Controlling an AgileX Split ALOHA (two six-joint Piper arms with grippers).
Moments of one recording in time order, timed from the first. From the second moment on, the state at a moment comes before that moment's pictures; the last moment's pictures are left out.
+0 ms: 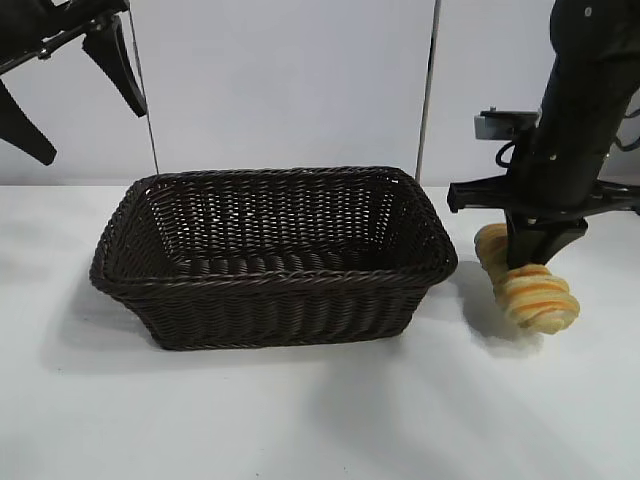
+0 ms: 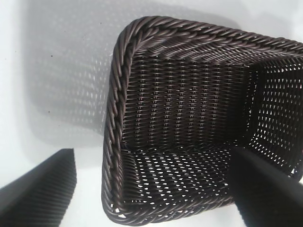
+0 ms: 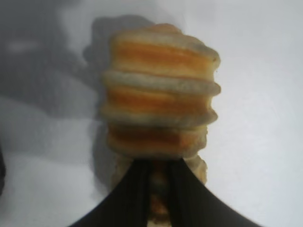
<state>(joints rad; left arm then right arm) -0.13 1.83 -1.52 -0.43 1.06 -0.12 0.20 1.92 -1.41 -0.08 0.89 0.24</state>
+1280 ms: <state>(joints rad) -0.13 1.83 -1.52 -0.43 1.06 -0.12 0.30 1.93 -1.79 0.32 1.11 -0.79</state>
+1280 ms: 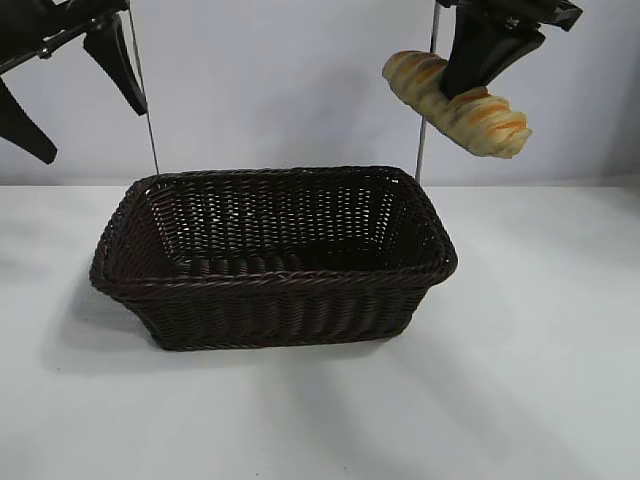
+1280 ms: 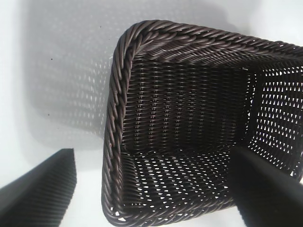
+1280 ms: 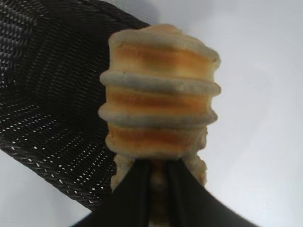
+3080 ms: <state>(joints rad) -0.13 1.83 -1.52 -0.43 1.05 -0.12 0.42 2.20 -1.79 0.39 0.89 -1.05</state>
